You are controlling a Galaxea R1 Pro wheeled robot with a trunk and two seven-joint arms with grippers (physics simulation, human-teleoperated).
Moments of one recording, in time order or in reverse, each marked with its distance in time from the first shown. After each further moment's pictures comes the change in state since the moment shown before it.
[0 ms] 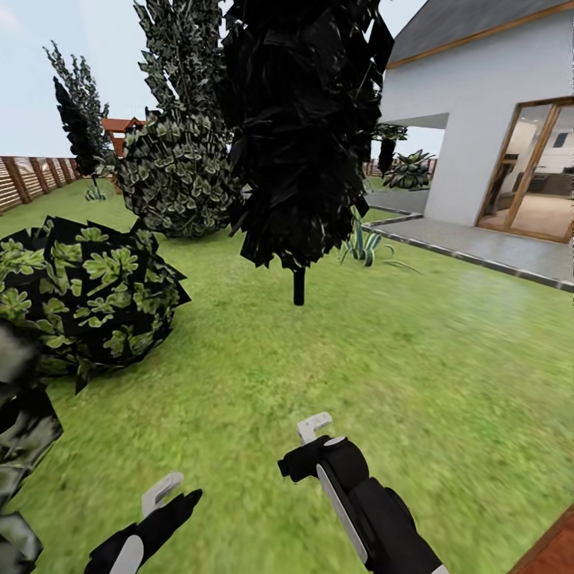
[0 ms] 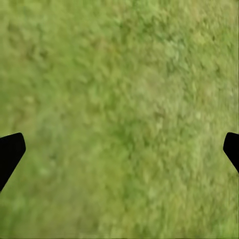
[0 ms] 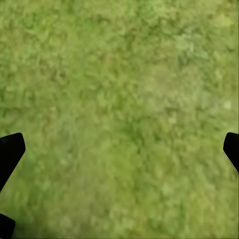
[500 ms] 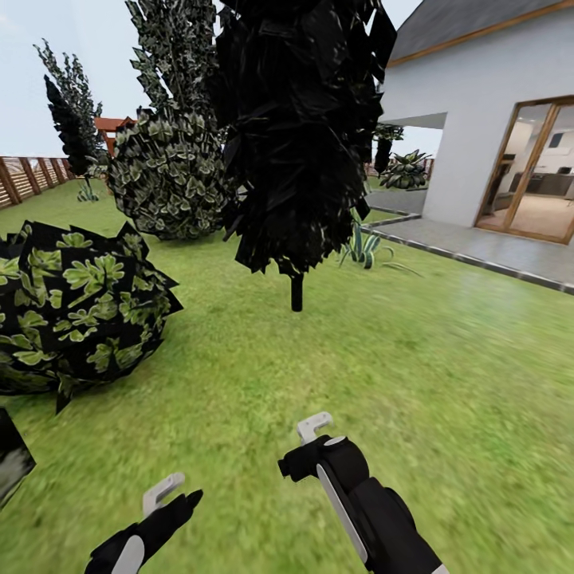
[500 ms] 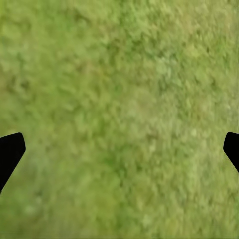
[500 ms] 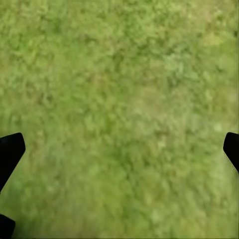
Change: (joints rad) left arm 0.000 -0.003 0.001 0.000 -0.032 0.001 -0.011; right arm 0.000 0.000 -0.001 -0.001 0.000 0.000 0.000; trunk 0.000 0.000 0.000
